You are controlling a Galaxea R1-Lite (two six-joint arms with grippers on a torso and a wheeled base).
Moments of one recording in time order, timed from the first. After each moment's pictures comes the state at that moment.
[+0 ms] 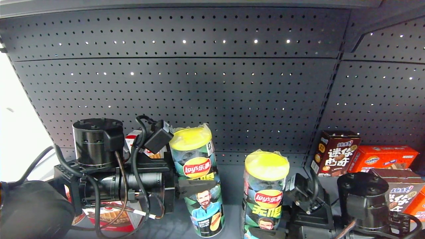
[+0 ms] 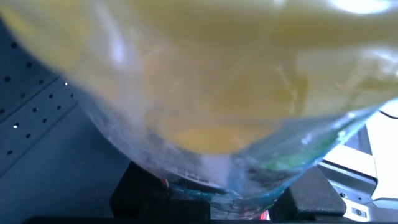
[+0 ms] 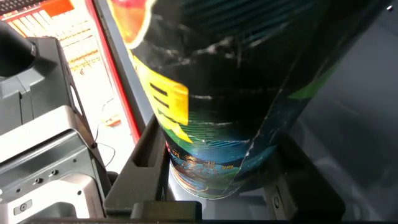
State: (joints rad) left arm -0.46 1.67 -0.62 -0.77 -0.79 0.03; right arm 0.74 1.69 -0.34 -0.97 0.35 -0.04
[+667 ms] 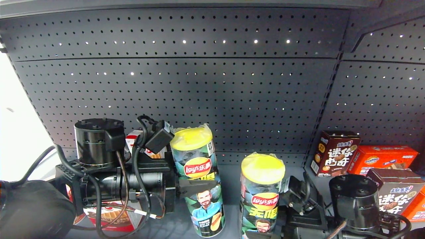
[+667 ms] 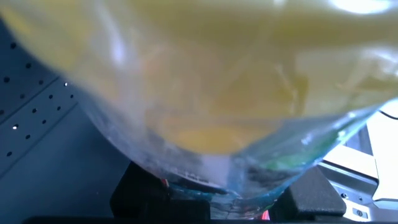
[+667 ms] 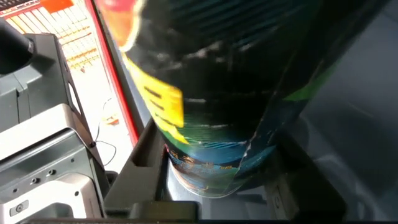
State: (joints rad) left arm -0.46 1.68 -0.62 -0.77 -0.79 0.03; right arm 0.74 1.73 -0.33 -0.99 0.35 -0.04
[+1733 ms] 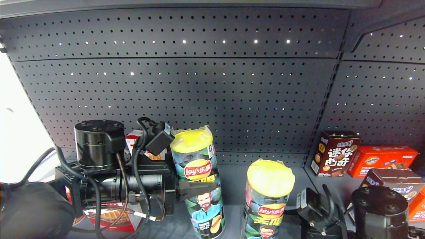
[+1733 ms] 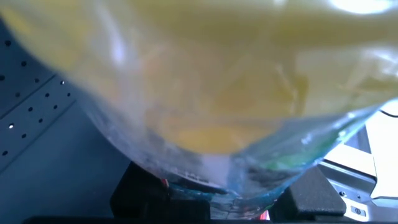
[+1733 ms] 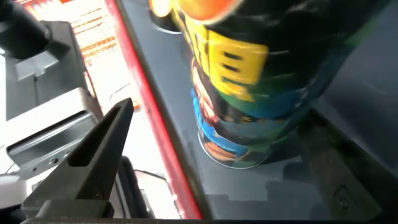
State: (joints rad) left arm -0.46 1.68 -0.61 -0.77 -0.79 0.03; right arm 0.78 1.63 -0.23 -0.99 0.35 -0.04
